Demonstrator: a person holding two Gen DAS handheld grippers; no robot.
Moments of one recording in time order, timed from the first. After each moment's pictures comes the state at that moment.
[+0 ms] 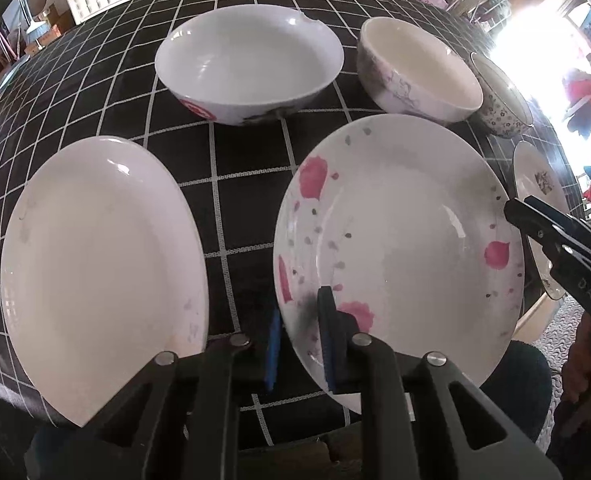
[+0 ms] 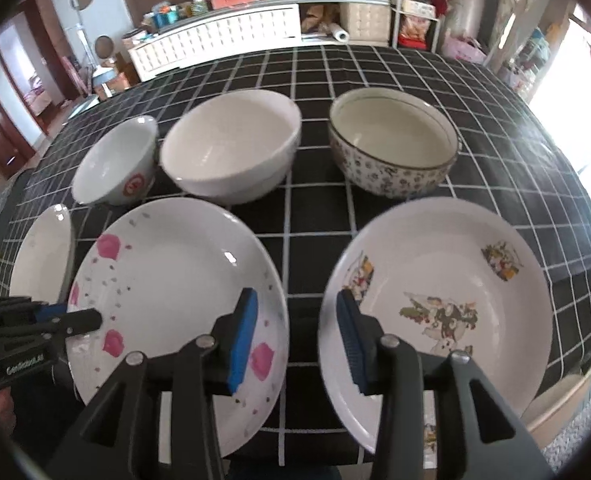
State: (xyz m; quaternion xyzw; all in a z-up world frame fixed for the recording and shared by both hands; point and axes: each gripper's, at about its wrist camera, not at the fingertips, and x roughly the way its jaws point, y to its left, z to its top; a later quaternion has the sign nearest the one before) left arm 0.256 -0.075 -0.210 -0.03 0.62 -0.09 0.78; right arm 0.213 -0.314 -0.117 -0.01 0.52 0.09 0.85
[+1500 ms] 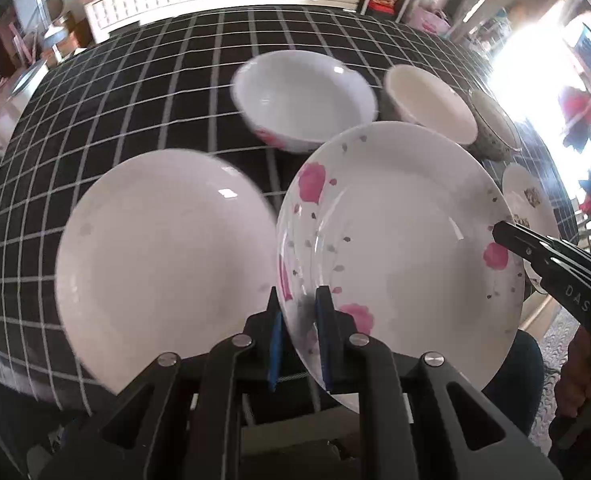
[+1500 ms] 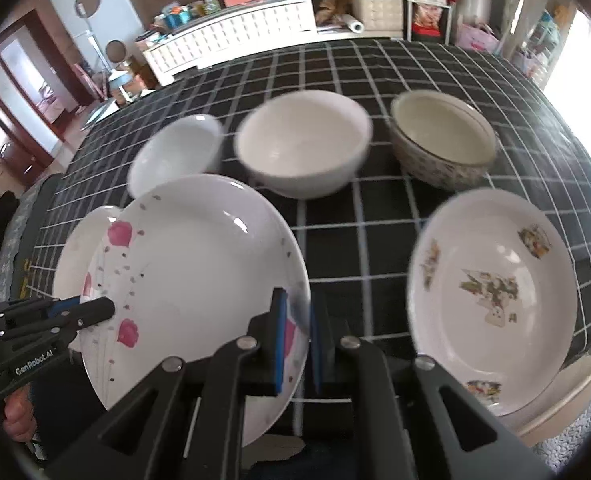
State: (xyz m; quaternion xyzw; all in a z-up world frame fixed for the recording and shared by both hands) left arm 0.229 -0.013 -0.166 -0.05 0.59 -0.08 0.80; right arm 0.203 -0.273 -0.097 0.03 0.54 0.11 0.83
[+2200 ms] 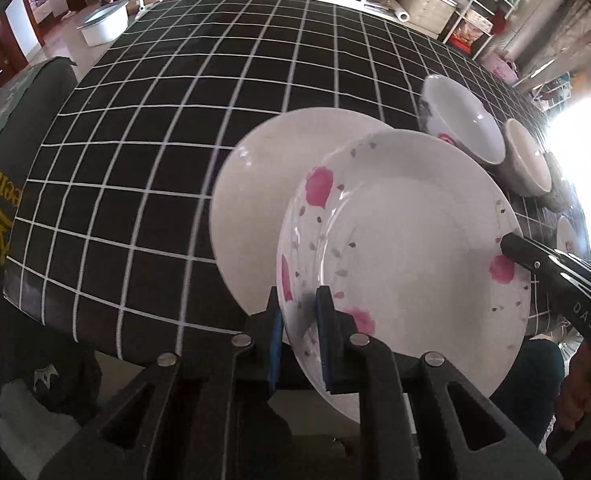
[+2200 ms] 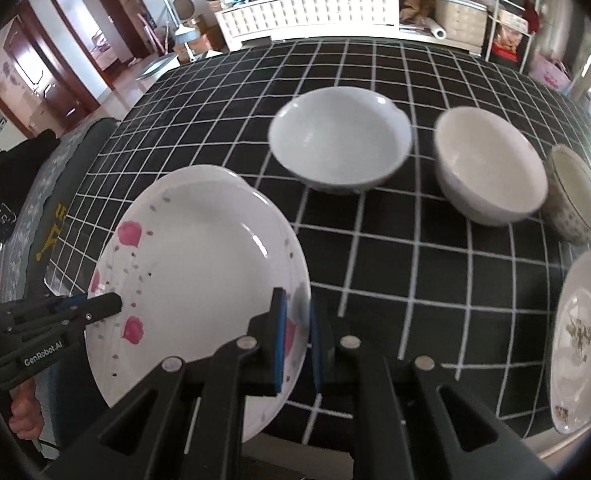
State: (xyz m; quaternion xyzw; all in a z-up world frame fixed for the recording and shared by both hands) left arm 0.185 0.103 -0.176 -0.13 0.59 0.03 0.80; right arm 0.210 -0.152 -0.109 -0.03 0.55 0.21 0.81
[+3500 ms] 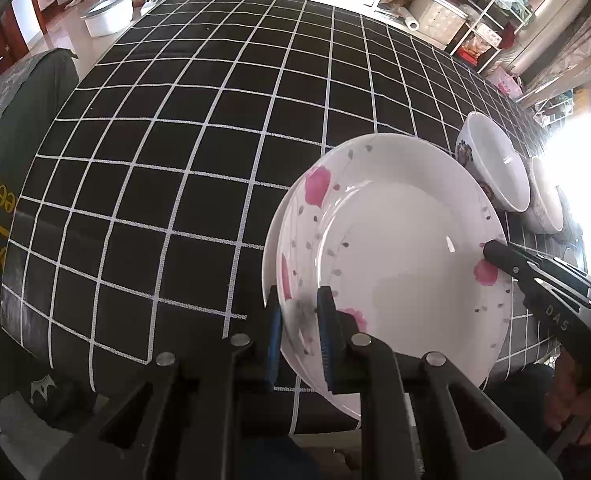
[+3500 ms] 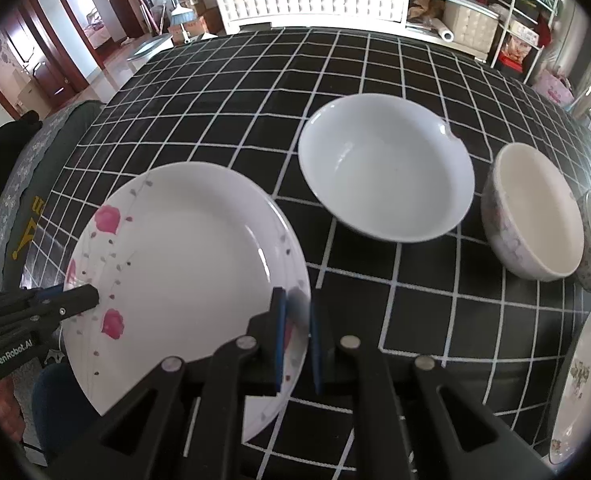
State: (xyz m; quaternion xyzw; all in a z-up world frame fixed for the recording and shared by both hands) left arm 0.218 0.145 -0.184 -0.15 0.58 0.03 0.80; right arm 0.238 -0.105 -0.125 -0.07 0.56 0.19 0.80
